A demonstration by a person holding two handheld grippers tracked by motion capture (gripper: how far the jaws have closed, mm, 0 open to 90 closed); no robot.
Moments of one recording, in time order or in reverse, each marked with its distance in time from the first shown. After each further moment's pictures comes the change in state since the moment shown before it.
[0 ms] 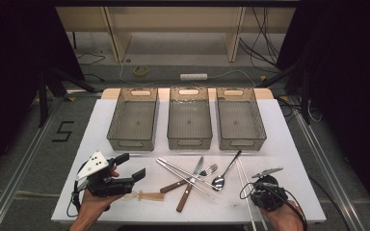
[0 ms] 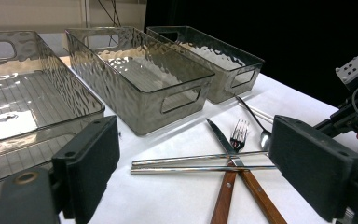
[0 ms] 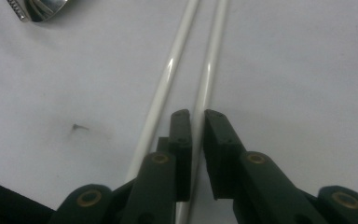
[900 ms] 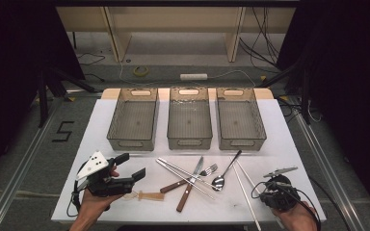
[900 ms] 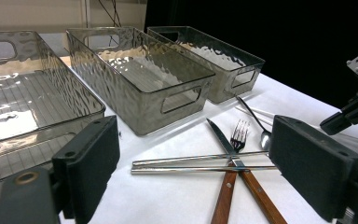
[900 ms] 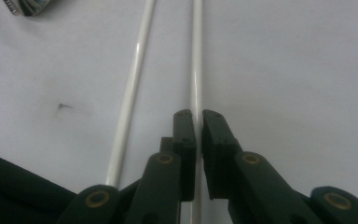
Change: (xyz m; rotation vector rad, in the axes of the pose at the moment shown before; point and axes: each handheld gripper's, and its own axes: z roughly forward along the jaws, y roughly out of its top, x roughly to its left) left arm 0.000 0.000 0.000 0.001 0.001 0.000; right arm -0.023 -0.010 -0.016 -0.008 0.032 0.026
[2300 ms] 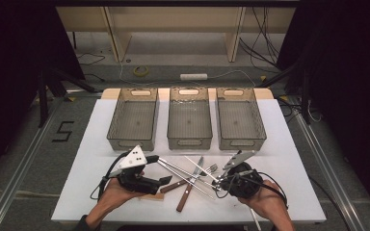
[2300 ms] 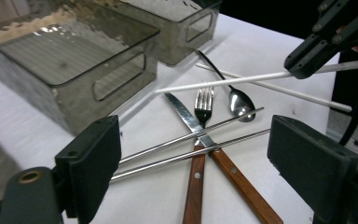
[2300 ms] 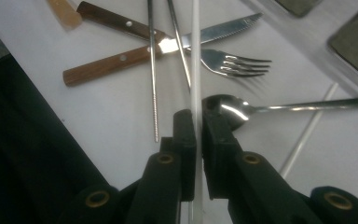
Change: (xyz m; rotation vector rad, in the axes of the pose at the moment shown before) left arm -0.027 0.011 0.064 0.241 -0.181 0.183; right arm 0.087 0.069 -0.024 -0.116 0.196 -0.401
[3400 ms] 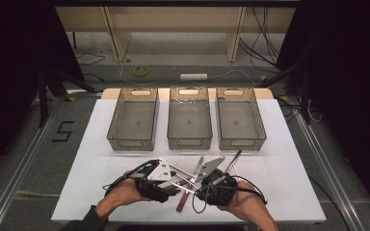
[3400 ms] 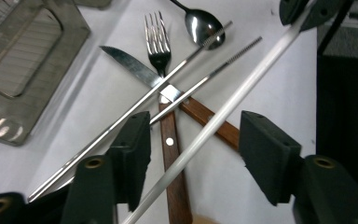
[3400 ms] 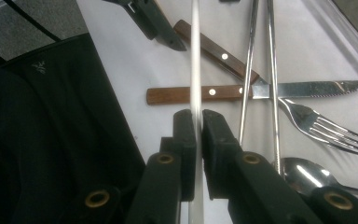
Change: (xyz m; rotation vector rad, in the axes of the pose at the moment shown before) left arm -0.023 0.002 0.038 0.315 -0.115 0.340; right arm 0.048 0.032 0.014 0.031 0.139 -0.226
